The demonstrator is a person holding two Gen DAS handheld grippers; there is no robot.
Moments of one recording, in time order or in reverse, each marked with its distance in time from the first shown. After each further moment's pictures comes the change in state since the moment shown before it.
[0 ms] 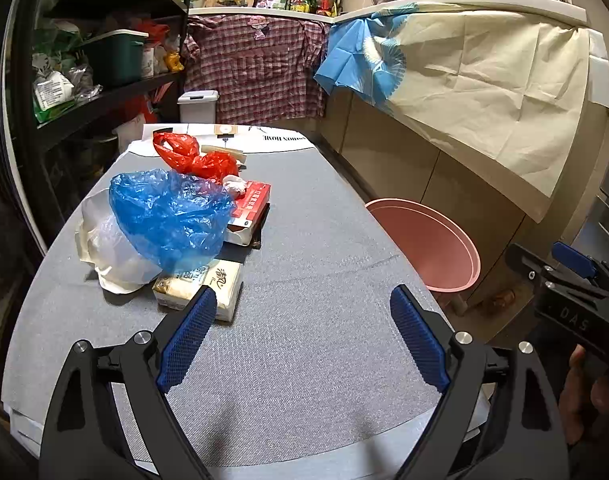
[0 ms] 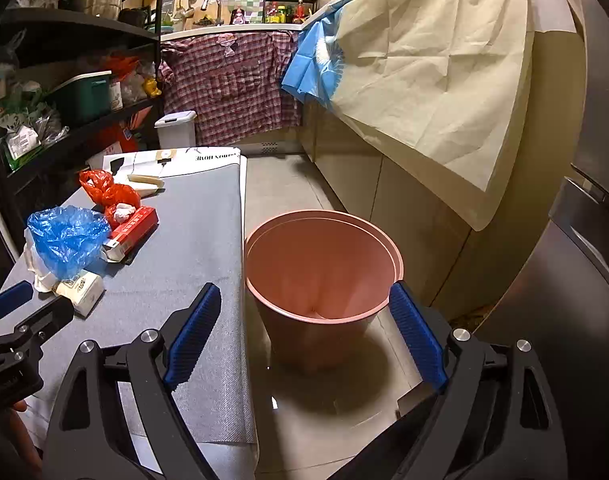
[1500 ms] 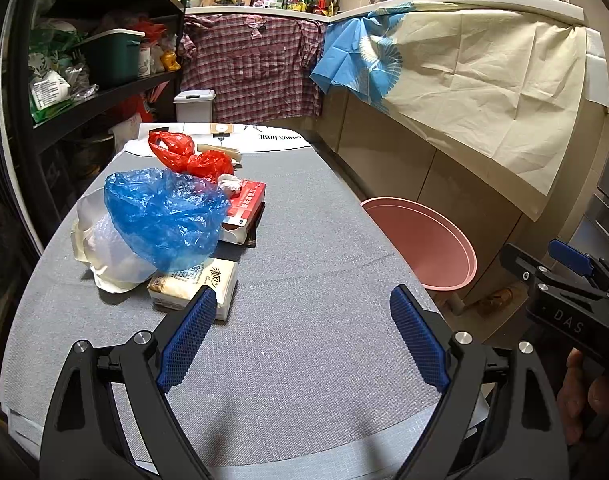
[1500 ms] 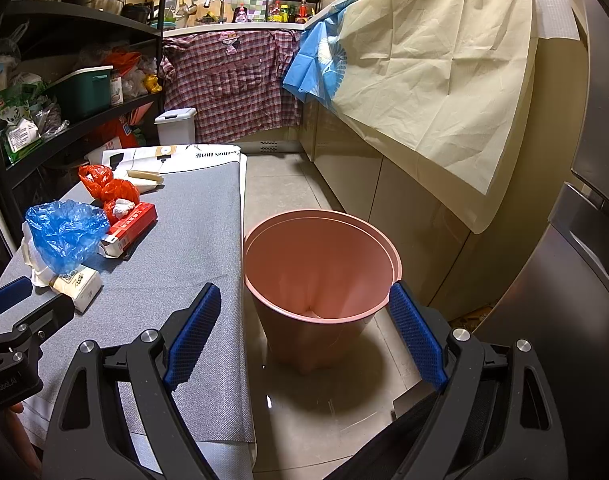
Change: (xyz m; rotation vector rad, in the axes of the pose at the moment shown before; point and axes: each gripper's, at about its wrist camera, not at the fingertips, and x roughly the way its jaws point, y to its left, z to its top) left arm 0.002 -0.005 -0.001 0.003 0.005 -0.005; right arm 0.001 0.002 -0.001 -0.013 0.004 -0.008
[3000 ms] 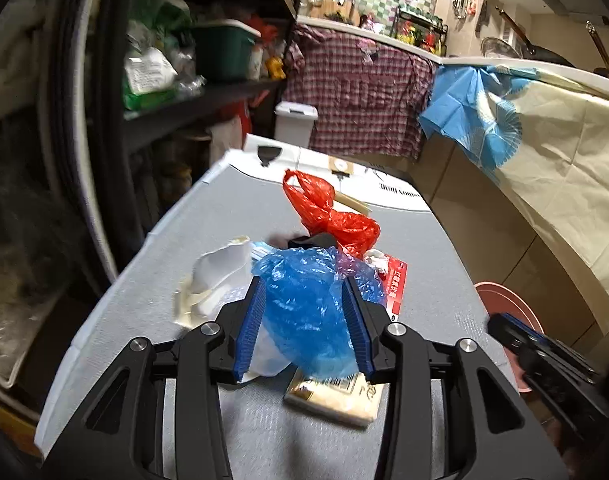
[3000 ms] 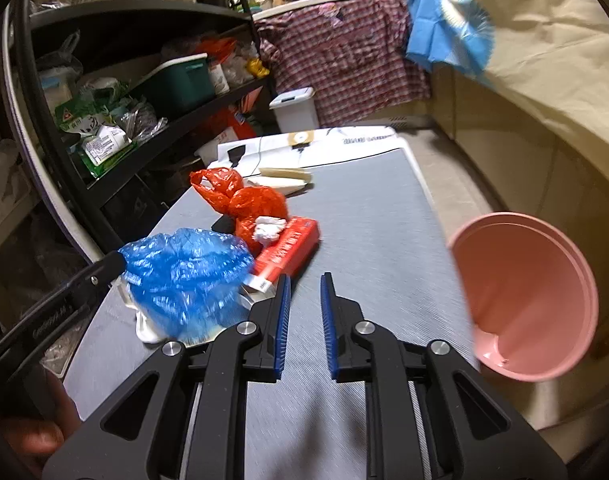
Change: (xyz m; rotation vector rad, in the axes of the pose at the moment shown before) left arm 0.030 0.121 0.061 -0.232 -0.069 0.230; right arm 0.093 0.135 0.050 0.025 0.109 0.486
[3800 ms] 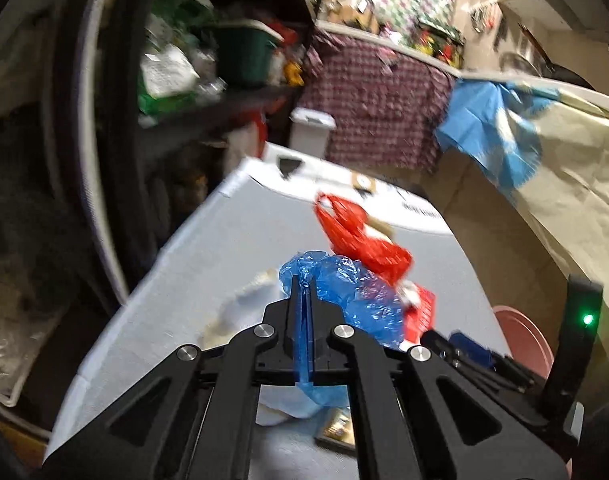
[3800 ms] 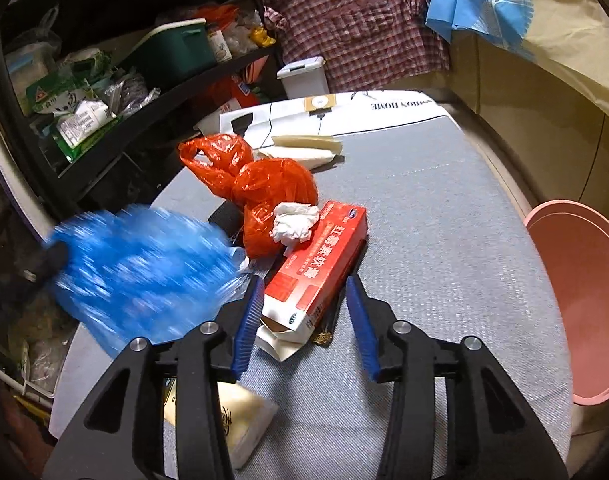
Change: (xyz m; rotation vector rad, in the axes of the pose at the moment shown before) left arm 0.007 0.029 0.017 -0.060 -0.046 0.046; right arm 0.084 0.025 0.003 0.008 0.108 0.015
